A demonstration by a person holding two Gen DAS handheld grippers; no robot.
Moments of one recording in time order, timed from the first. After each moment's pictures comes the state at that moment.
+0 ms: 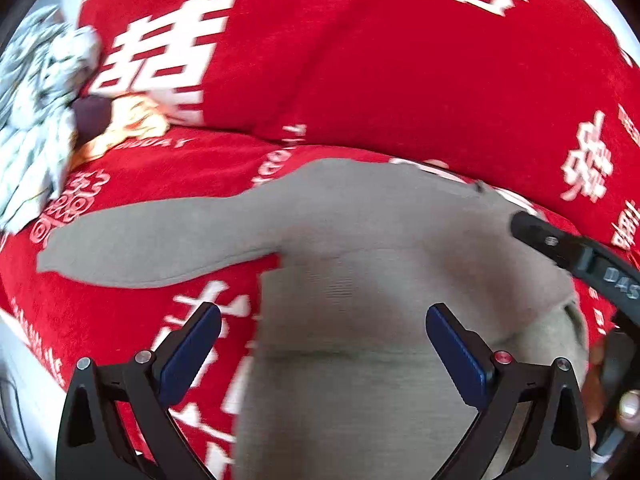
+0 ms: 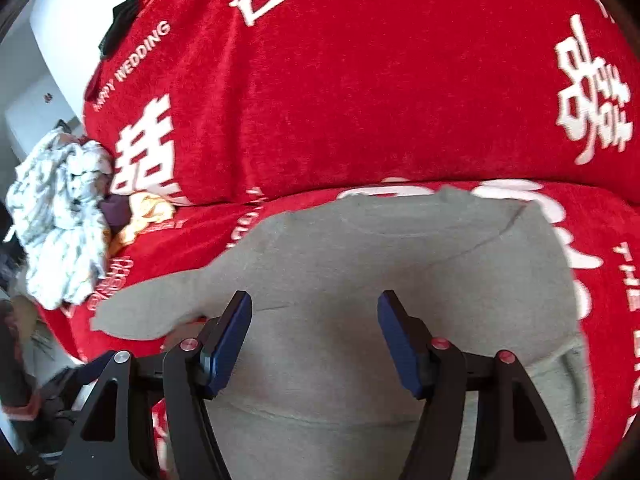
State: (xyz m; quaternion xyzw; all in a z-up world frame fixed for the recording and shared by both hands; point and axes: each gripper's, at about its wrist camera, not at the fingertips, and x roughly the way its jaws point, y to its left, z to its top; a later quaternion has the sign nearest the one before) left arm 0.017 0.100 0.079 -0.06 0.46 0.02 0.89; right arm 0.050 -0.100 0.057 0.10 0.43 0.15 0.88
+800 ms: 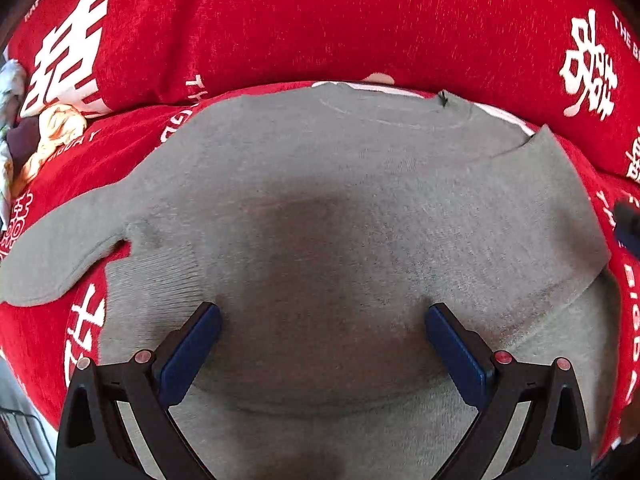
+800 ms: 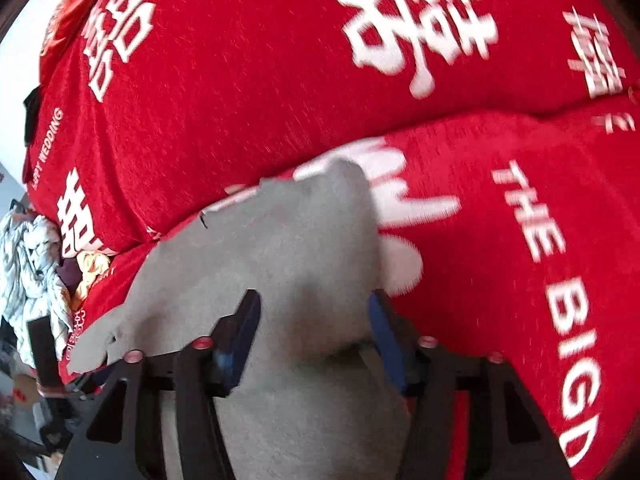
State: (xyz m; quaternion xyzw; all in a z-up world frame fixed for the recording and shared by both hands) left arm 0.075 0.001 0.002 0.01 0.53 0.00 0.85; right arm 0.051 -0.264 0.019 0.18 0.43 0.07 0.88
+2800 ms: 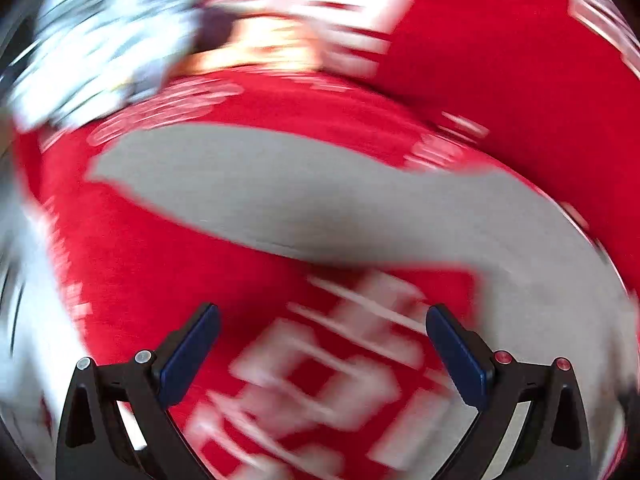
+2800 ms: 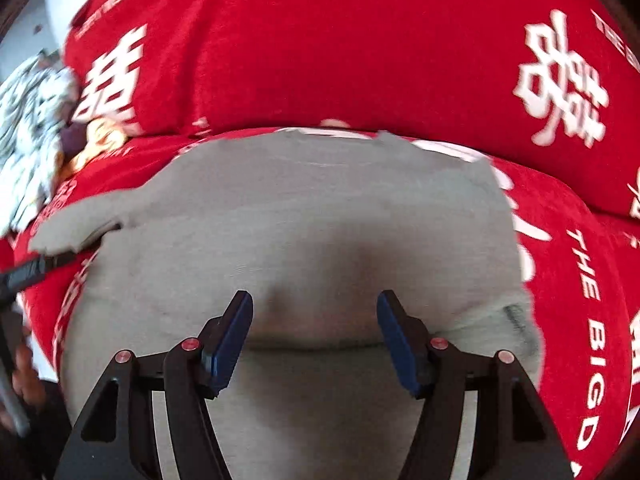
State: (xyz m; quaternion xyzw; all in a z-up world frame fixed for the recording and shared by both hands) left arm 0.007 0.271 0.006 -0.18 0.46 0.25 0.83; right arm 0.000 -0.114 0.010 -0.02 0.47 0.13 0.87
